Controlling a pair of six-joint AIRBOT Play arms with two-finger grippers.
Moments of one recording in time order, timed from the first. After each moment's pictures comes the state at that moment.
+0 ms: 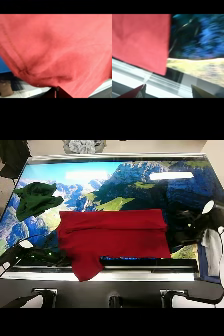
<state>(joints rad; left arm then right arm) 0.19 -1.19 0.48 0.93 -1.19 -1.27 -0.31 -1.48 1.17 -1.44 1.62 1.00</state>
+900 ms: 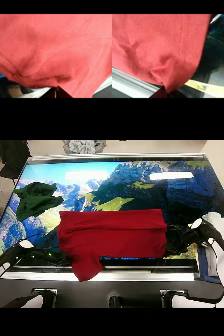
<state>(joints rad) 0.19 -1.18 0.48 0.93 -1.19 -1.16 -0.31 -1.50 0.91 -1.29 1.41 1.04</state>
